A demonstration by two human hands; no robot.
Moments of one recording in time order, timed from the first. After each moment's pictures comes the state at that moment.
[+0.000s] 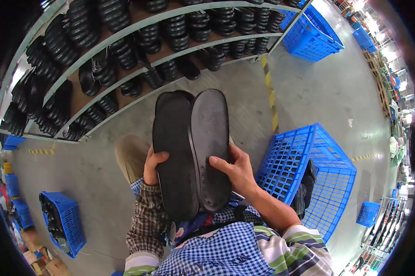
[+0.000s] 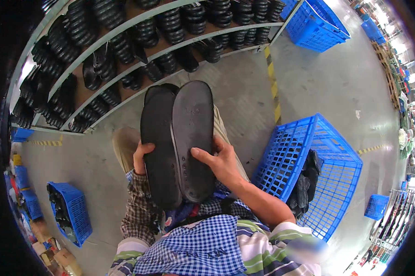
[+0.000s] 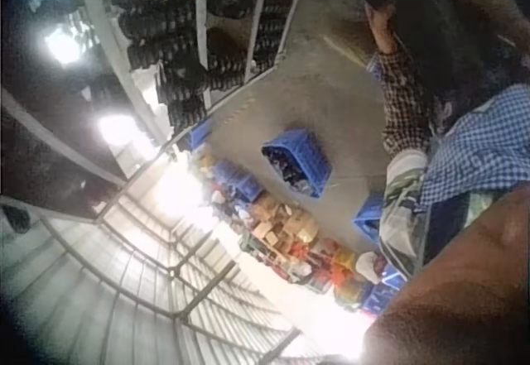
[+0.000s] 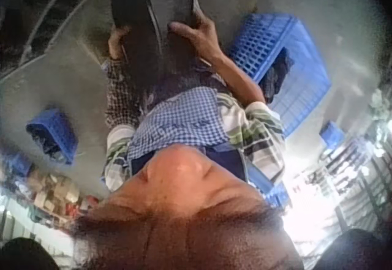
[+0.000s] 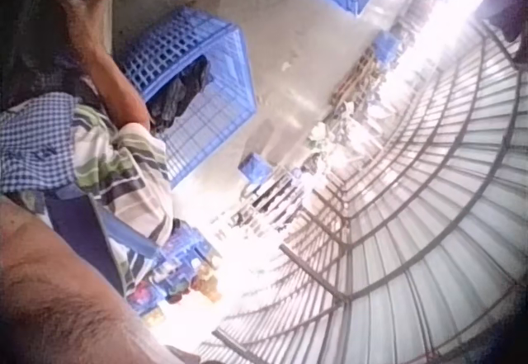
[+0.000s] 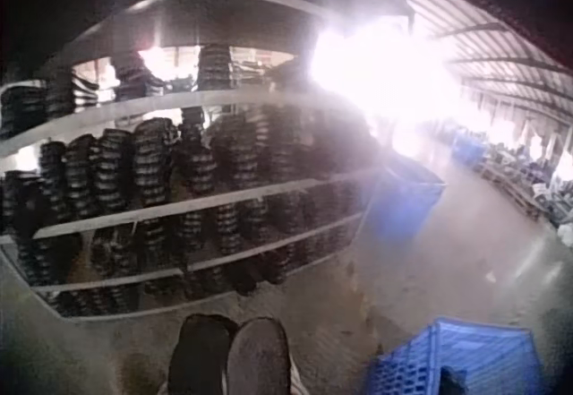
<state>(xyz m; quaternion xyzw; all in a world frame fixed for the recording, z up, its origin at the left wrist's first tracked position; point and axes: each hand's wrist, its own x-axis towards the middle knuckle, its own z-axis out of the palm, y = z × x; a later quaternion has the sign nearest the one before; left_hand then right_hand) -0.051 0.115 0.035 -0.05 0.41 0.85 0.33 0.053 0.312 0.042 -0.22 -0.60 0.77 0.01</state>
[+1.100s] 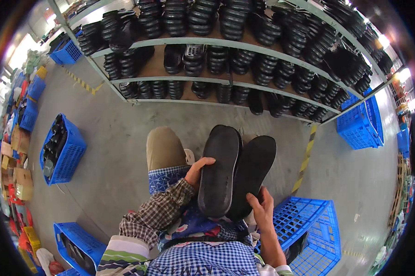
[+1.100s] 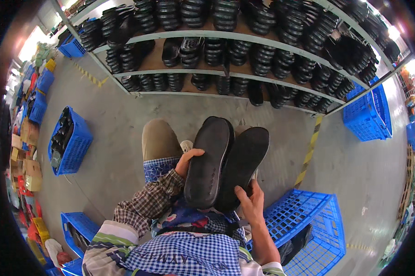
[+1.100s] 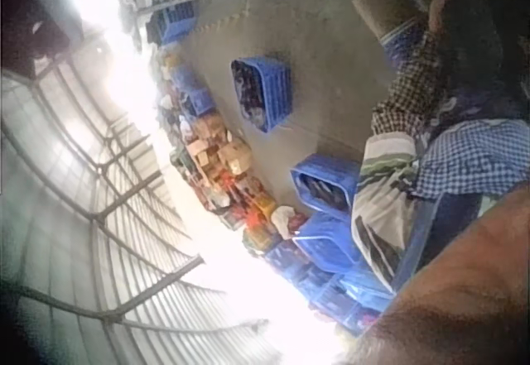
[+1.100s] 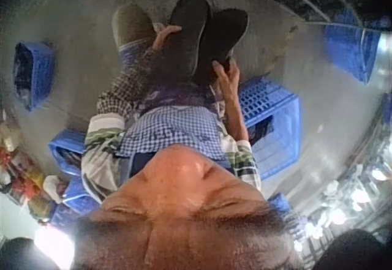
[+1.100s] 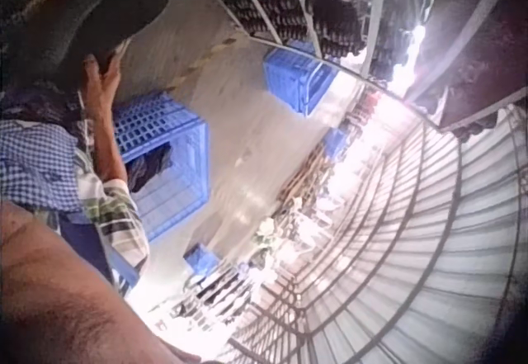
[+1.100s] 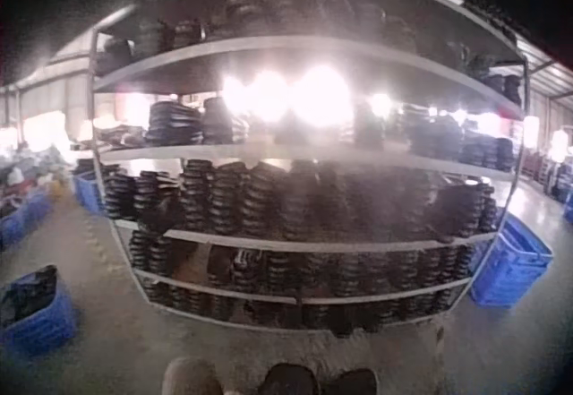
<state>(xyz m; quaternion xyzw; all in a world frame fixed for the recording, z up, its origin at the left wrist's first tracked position) -0.036 0.101 -0.011 -0.24 0.32 0.84 0.36 0.065 0.330 0.036 -0.12 -0.72 0.68 -0.07</state>
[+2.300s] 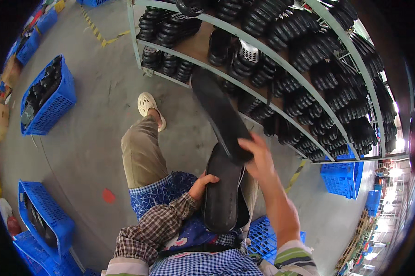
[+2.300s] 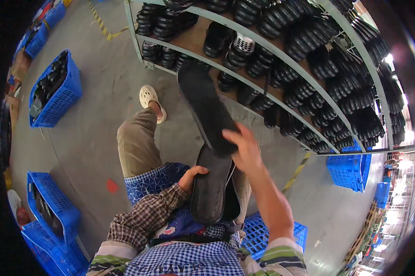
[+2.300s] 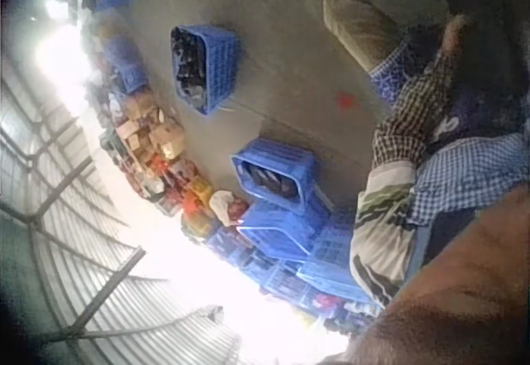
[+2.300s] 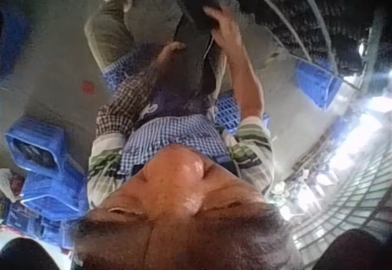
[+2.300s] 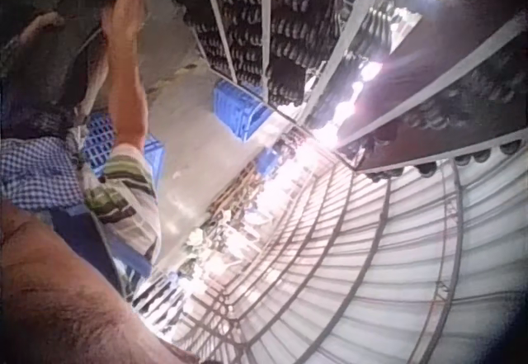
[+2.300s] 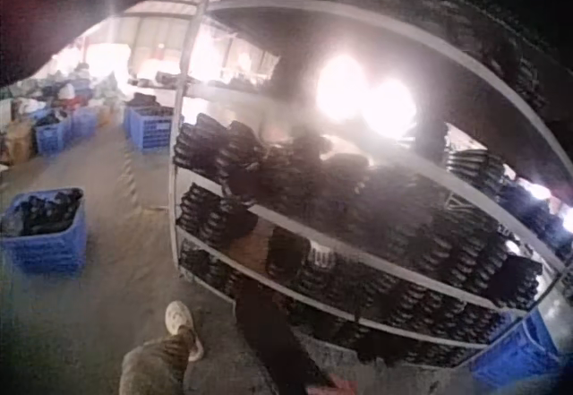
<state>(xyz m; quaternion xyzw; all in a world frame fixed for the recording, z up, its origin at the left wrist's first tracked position) -0.009 0.080 -0.057 -0.24 0.20 0.91 0.27 -0.152 0.242 0.010 0.13 -0.77 0.59 -0.19</state>
